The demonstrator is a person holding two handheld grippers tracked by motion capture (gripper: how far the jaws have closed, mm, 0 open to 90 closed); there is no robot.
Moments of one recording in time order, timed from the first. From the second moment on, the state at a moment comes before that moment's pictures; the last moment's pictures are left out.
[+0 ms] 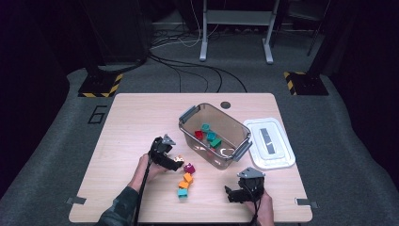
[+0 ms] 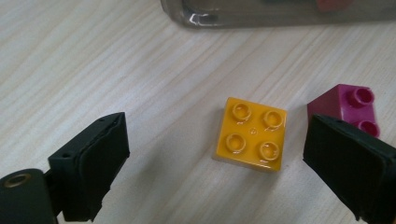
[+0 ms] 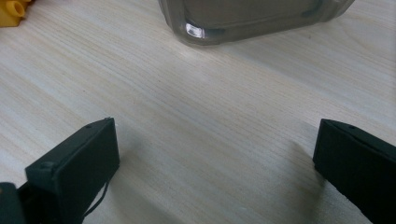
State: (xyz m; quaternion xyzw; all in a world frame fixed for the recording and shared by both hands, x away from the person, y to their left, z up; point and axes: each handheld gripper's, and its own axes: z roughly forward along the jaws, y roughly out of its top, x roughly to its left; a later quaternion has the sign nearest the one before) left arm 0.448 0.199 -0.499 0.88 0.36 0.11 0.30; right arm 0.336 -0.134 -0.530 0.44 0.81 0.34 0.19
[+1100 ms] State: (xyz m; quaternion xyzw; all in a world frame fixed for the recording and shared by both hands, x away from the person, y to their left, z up) left arm 0.436 0.208 -0.492 0.88 0.32 0.11 0.32; right arm 0.336 -0.134 -0.530 0.44 0.81 0.34 0.19
